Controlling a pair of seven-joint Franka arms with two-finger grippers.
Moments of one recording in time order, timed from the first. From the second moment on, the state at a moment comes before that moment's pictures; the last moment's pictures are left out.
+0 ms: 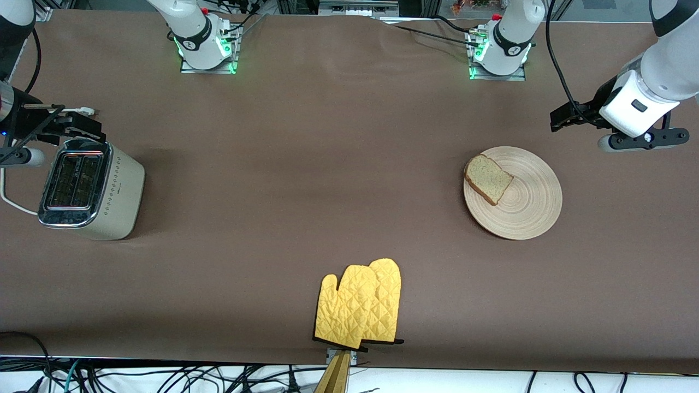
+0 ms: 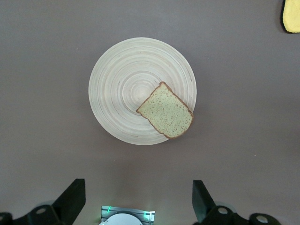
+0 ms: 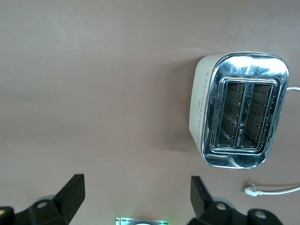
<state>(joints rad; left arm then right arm) -0.09 0.00 -0.02 -1.67 -0.02 1.48 -0.21 -0.05 0.13 0.05 -1.49 0.00 1.48 -0.04</state>
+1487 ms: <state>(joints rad) 0.02 0.07 0.02 -1.68 -0.05 1.59 -0.04 -0.05 0.13 0.05 -1.49 0.00 1.48 -0.04</state>
